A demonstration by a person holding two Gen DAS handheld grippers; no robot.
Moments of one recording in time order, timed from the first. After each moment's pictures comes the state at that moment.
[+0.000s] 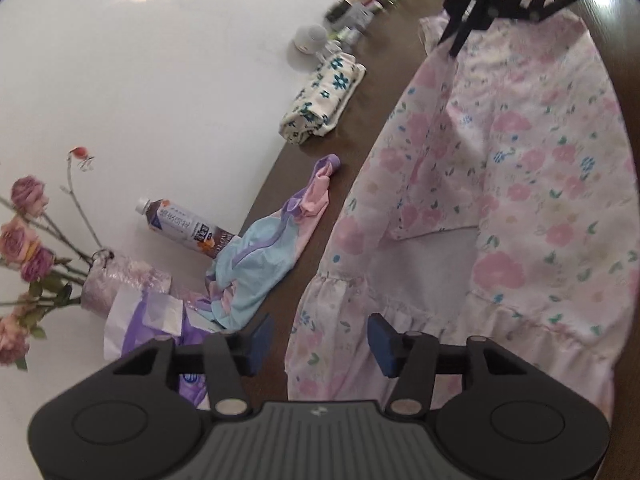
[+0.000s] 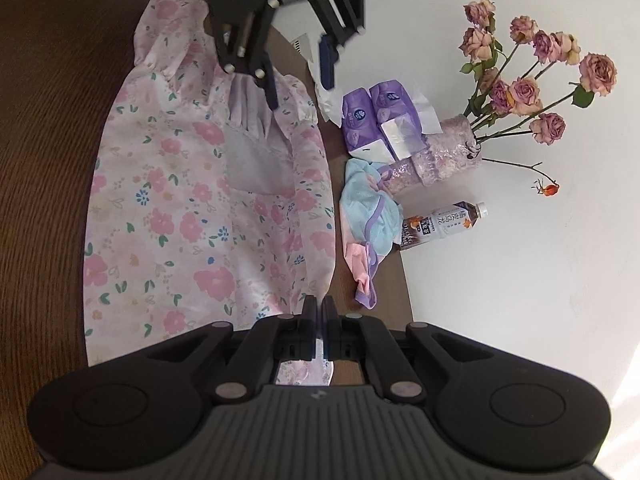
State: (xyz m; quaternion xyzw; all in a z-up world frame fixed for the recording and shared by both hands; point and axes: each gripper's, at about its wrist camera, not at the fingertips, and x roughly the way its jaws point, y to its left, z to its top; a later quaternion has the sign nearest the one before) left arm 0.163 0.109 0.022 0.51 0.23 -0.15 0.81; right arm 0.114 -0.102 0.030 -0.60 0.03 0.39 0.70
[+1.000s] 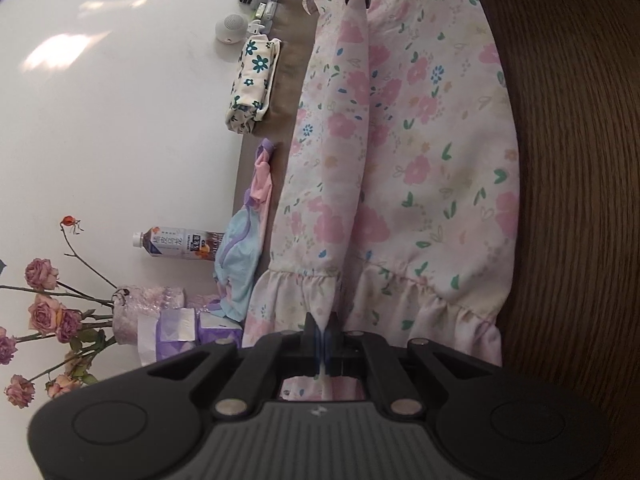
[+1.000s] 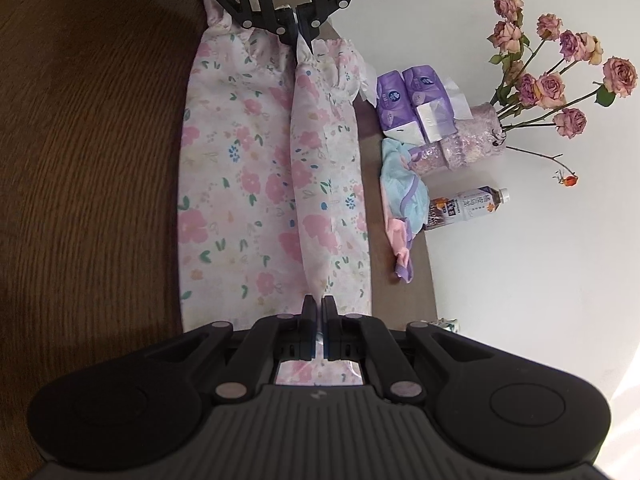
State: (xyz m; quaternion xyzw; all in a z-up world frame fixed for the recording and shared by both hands) left arm 0.096 0.073 -0.039 0.65 0.22 -0.10 0.72; right arm 0.085 -0.117 -0.015 -0.62 0.05 0.37 0.69
